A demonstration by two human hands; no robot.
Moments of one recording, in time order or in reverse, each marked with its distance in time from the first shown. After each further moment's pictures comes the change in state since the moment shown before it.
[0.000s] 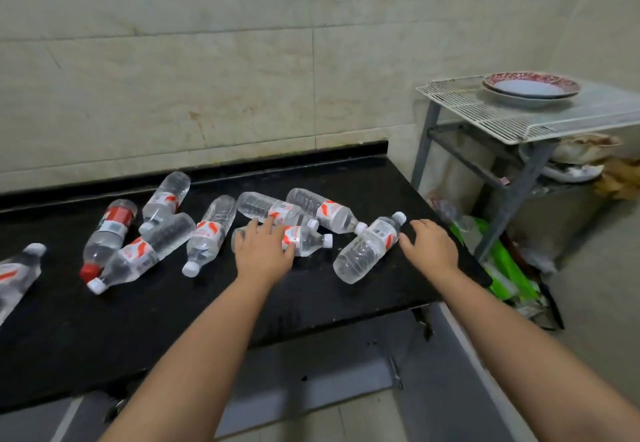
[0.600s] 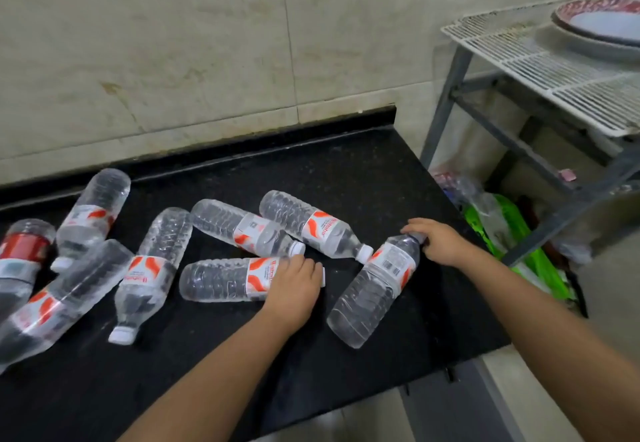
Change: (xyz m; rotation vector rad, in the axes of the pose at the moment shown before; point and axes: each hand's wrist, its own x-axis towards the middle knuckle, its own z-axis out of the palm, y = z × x) left_hand 0.125 0.044 0.106 0.316 -0.114 0.544; right_hand 0.169 0.043 0.079 0.088 -0.538 -0.163
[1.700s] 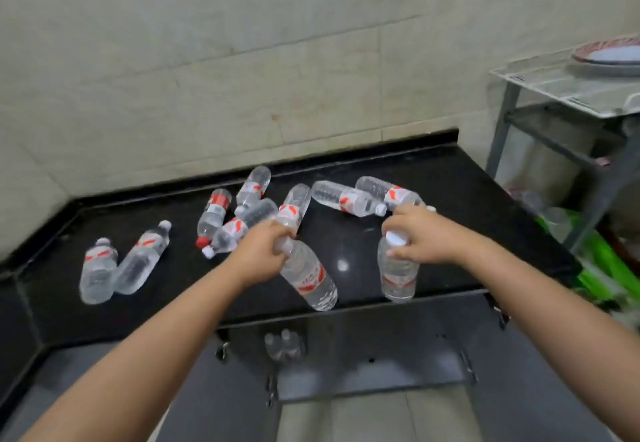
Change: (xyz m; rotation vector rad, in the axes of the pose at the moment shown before) left_hand -0.291 -0.041 -0.129 -0.483 0.148 -0.425; right_hand -0.256 -0.191 0.016 -0.216 0.098 -0.582
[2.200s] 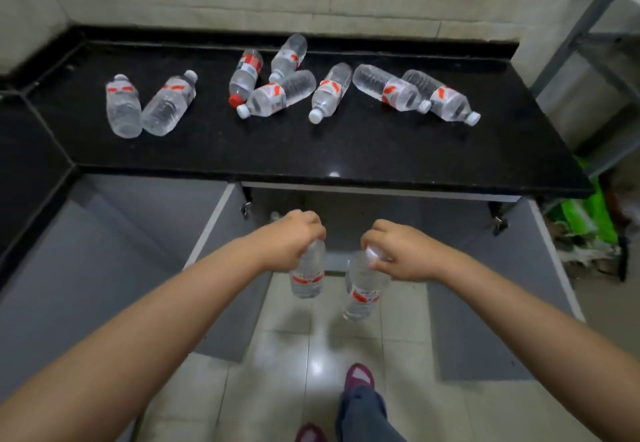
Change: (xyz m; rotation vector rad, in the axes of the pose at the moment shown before) left_hand -0.167 -0.067 0.085 0.125 -0.378 0.233; right_hand -0.078 -0.135 0.144 -0.114 -0.357 -0.097
